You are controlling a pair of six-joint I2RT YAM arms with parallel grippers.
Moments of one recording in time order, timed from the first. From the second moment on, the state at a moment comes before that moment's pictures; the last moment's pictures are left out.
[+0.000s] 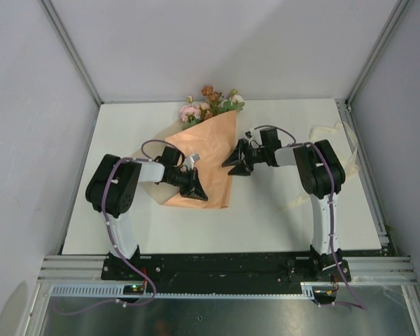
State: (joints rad) left arm -0.33 1.90 0.91 -0.17 0.84 -0.40; right arm 0.32 2.19 1.23 0.15 -1.01 0.83
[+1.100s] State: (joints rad) left arm -0.32 1.94 0.94 -0.21 0.88 -0.38; right arm 0.40 1.94 1.20 0.18 -0.97 0.75
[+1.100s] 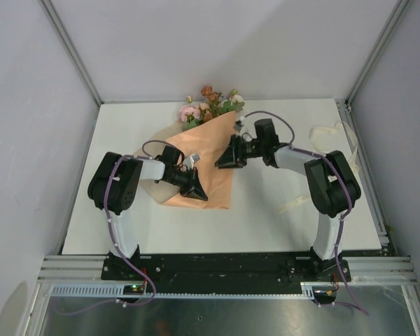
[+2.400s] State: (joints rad) left arm -0.20 1.84 0.86 -0.28 0.82 -0.37; right arm 0.61 2.07 1.21 -0.10 -0.92 0.55
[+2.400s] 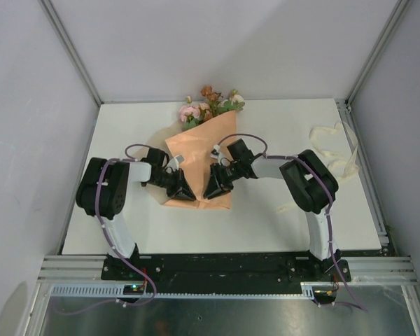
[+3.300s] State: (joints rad) left arm 0.33 1.44 0.73 -0.31 0.73 -0.42; right arm 0.69 2.27 1.43 -0.09 -0.86 0.68
